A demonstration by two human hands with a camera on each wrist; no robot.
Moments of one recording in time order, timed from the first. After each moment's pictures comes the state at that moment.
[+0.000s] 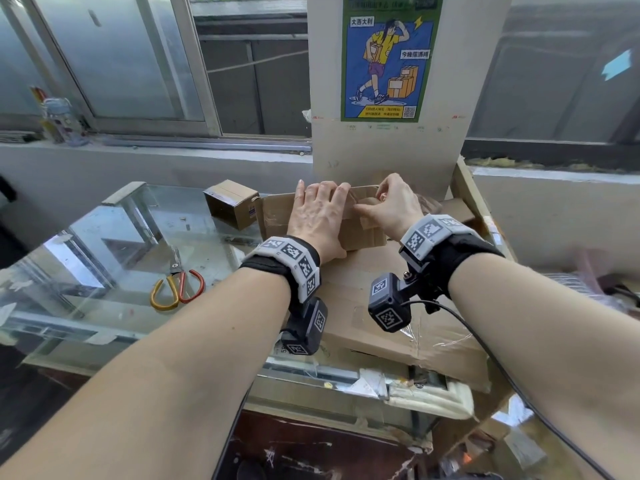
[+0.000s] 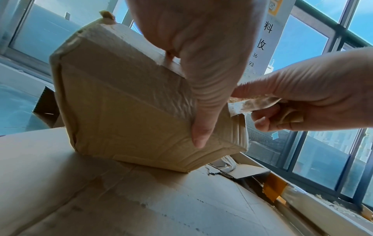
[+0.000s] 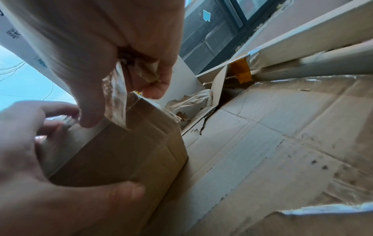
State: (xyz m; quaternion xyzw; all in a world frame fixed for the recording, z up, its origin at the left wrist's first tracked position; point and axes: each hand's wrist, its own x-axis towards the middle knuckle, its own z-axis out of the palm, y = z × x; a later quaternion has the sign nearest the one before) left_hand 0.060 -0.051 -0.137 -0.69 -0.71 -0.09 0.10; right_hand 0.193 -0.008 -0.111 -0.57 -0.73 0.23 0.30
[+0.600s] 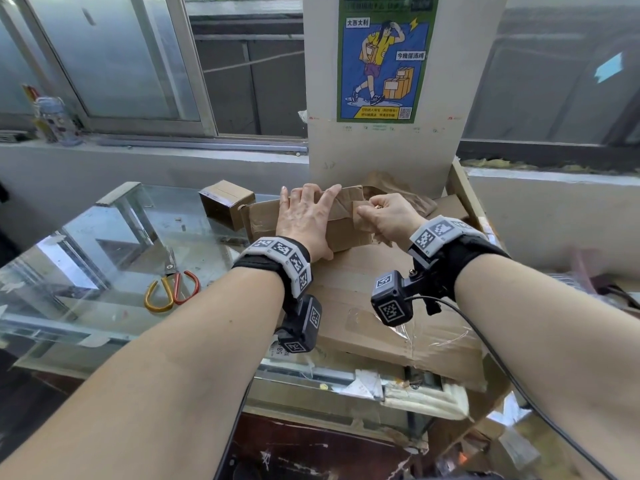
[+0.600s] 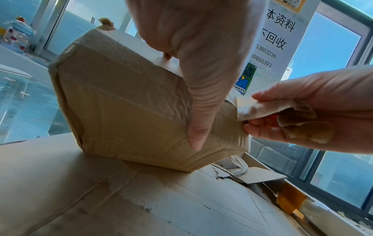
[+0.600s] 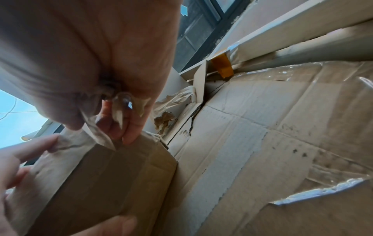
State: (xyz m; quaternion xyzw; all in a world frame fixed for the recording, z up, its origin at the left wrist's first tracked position) left_hand 0.050 -0.048 -0.140 -0.67 -0.74 -0.08 0.06; right_hand 0.202 -0.005 -0.125 -0.48 -0.71 0.42 0.30
